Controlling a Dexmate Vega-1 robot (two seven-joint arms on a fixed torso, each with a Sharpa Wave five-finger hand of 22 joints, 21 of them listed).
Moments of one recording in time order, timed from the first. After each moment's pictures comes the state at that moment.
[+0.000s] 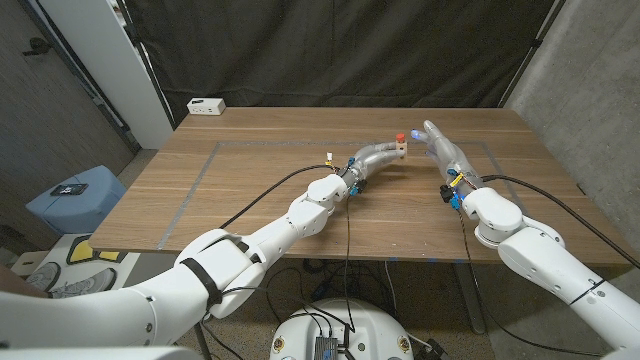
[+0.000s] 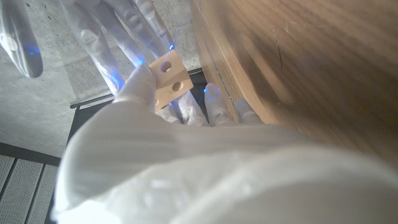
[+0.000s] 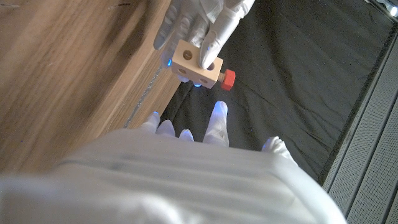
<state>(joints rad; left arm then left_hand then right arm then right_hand) 0.47 -0.02 0.72 -0.74 -0.40 -0.37 -0.19 0.93 0.09 0.31 -0.15 0.19 0.80 -0.19 0.20 0.19 0.81 -0.21 0.21 0.47 0.46 -0.05 0.20 0.18 0.12 0.16 0.20 0.18 -1.19 -0.77 -0.24 -1.96 0.50 -0.04 -0.29 0.13 0.10 0.13 0.00 0.22 0.46 -0.14 0.17 0.18 -0.17 0.00 0.18 0.18 -0.17 0.12 0.20 0.20 -0.08 0.17 0.19 0.17</state>
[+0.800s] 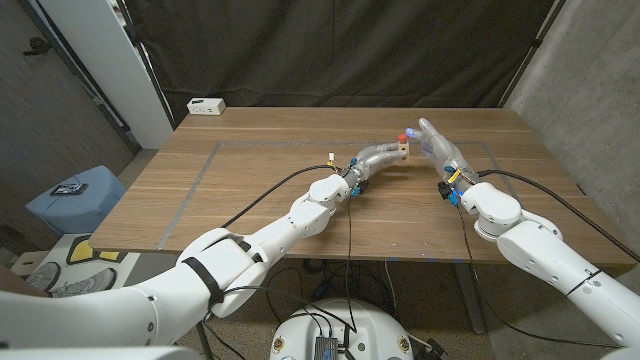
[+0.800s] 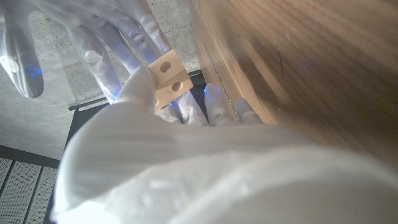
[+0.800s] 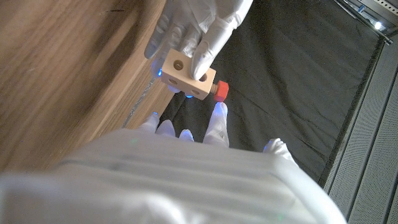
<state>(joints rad) 0.47 -0.03 0.73 -0.73 -0.40 -0.36 -0.18 0.92 0.10 0.31 -0.15 0.19 0.81 -0.19 0.19 0.19 0.81 -0.21 0.21 0.47 0.46 -0.05 0.20 0.18 0.13 0.16 0.20 0.18 -1.14 -0.78 -0.27 -1.92 0.51 -0.03 -0.23 0.12 0.09 0.13 0.00 0.22 0.45 -0.14 0.17 0.18 -0.17 0.00 0.18 0.18 -0.17 0.12 0.20 0.20 -0.09 0.17 0.19 0.17</state>
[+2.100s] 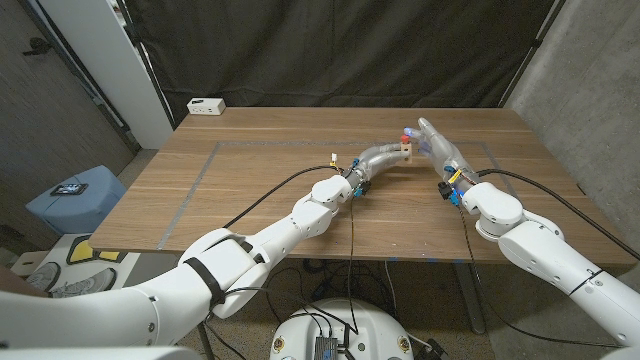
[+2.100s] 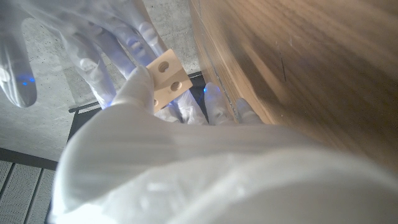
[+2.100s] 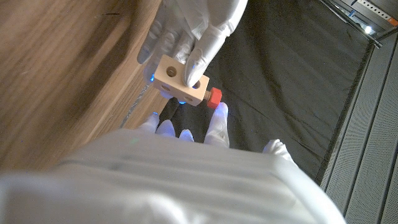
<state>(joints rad) 0.47 -0.04 0.74 -0.73 -0.39 -0.36 -0.17 0.89 0.09 0.33 -0.15 0.19 0.81 -0.19 0.20 0.19 0.81 -0.21 0.21 0.46 0.48 -0.05 0.20 0.18 0.13 0.16 0.20 0.18 -1.14 -0.79 -0.27 -1.92 0.52 0.00 -0.21 0.11 0.09 0.13 0.01 0.23 0.45 -0.15 0.18 0.18 -0.17 0.00 0.18 0.18 -0.17 0.12 0.20 0.20 -0.09 0.17 0.19 0.17</state>
